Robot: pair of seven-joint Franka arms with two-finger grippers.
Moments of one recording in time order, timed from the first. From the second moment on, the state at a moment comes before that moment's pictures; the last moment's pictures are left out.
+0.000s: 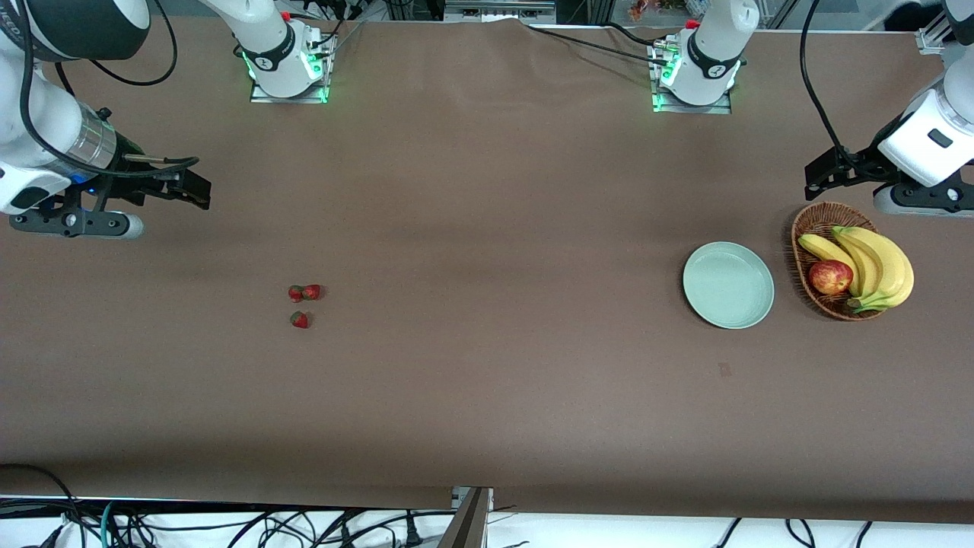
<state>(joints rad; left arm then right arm) -0.05 -0.01 -0.01 -1.65 0.03 1.60 0.00 0.19 0.14 -0.02 -1.49 -0.03 1.51 0.19</state>
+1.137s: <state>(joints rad) -0.05 -0.01 -0.01 -1.65 0.03 1.59 0.00 0.19 0.10 -0.02 -1.60 0.03 1.51 0.17</state>
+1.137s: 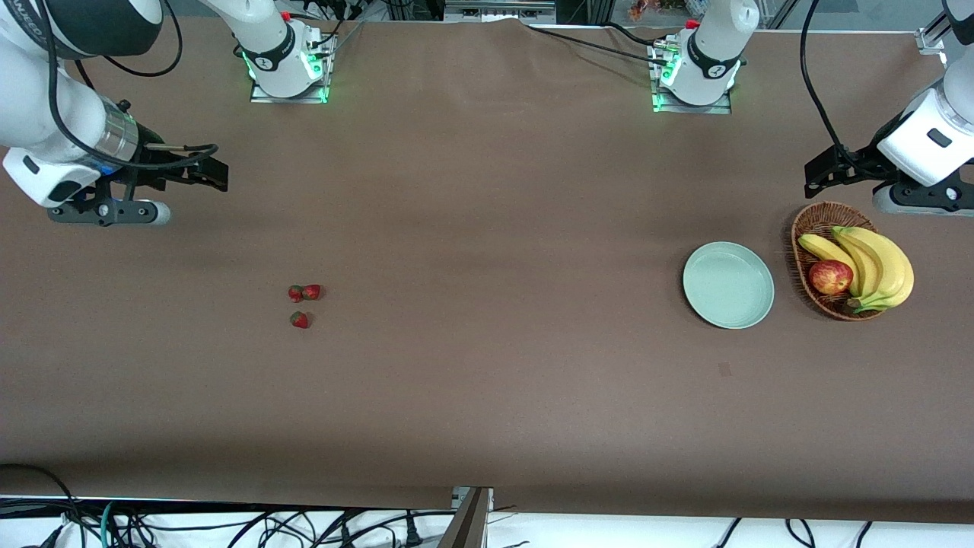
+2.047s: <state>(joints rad) -0.05 -0.01 -0.02 -1.65 0.03 1.59 0.00 0.21 0.39 -0.02 -1.90 0.05 2.20 0.09</state>
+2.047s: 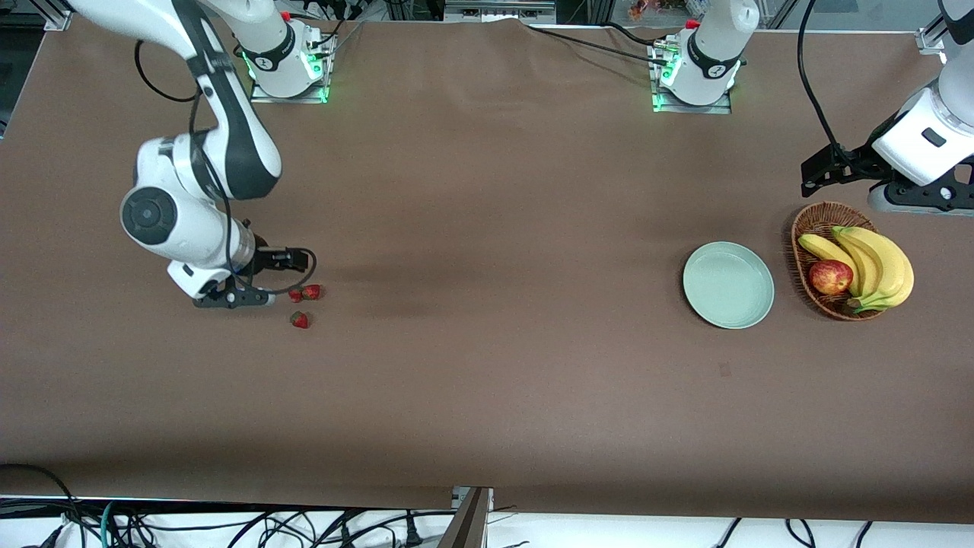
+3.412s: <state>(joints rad) -0.05 -0.01 -0.03 -1.64 0.03 1.59 0.00 0.20 0.66 -0.03 -1.79 0.05 2.46 0.01</state>
